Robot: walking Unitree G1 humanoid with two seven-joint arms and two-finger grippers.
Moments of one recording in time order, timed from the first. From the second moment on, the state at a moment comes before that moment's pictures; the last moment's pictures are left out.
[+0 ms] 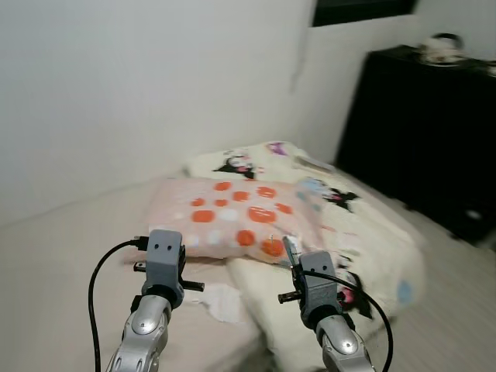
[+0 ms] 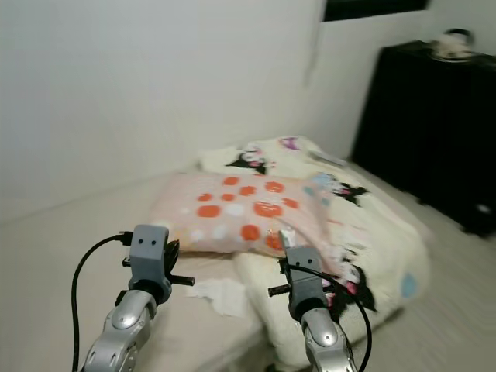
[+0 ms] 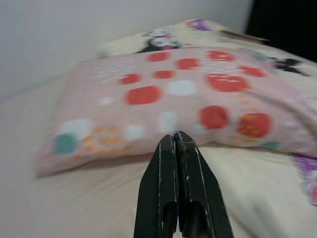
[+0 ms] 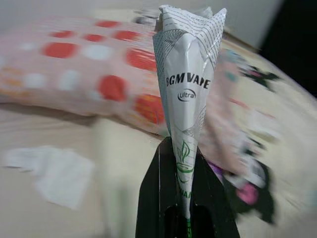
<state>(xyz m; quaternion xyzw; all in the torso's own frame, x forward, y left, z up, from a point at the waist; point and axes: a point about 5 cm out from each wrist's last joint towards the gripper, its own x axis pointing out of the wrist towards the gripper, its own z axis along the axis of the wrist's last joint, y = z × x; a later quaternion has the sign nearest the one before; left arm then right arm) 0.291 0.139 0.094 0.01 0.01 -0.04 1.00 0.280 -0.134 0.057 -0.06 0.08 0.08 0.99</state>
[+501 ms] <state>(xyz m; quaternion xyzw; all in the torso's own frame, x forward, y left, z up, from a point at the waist) 0.295 0.135 0.099 0.01 0.00 -0.05 1.00 0.282 -0.138 0.056 -0.07 0.08 0.07 0.99</state>
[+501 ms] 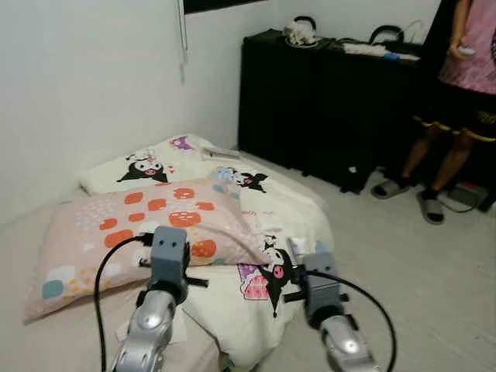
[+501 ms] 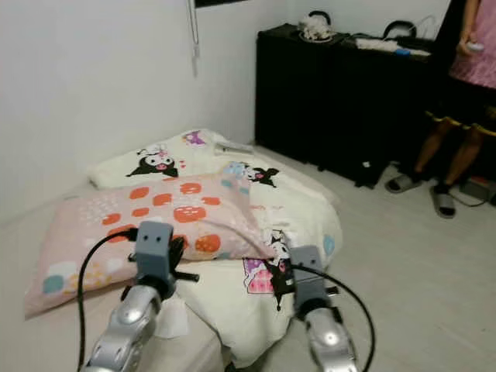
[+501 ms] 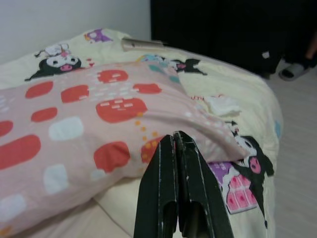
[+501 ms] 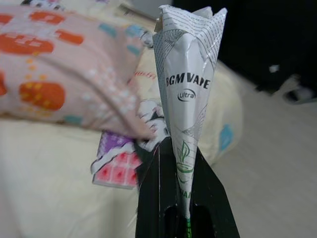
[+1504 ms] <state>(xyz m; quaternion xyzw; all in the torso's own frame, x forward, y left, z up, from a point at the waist) 0.297 0.140 0.098 0.02 0.00 -0.04 1.00 0.282 -0.128 0.050 -0.05 0.09 0.08 0.99</state>
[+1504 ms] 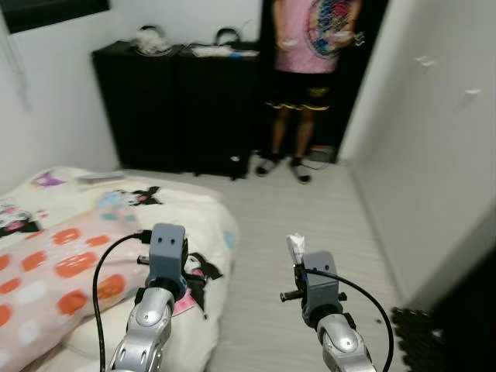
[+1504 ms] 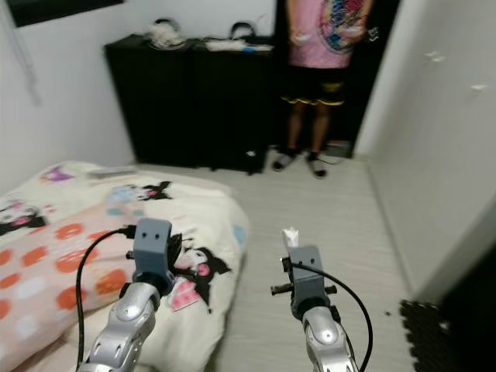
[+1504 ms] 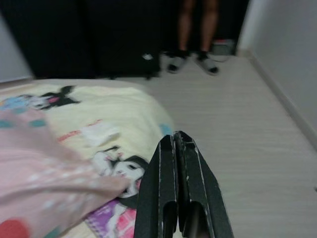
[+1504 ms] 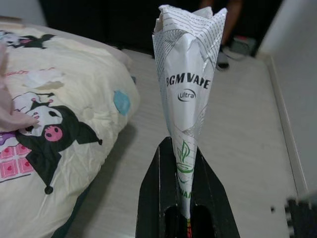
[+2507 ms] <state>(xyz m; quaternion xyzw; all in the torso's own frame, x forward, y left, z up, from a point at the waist) 0.295 0.150 0.089 0.02 0.01 -0.01 1.00 0.285 -0.128 0.044 -0.05 0.09 0.09 0.99</state>
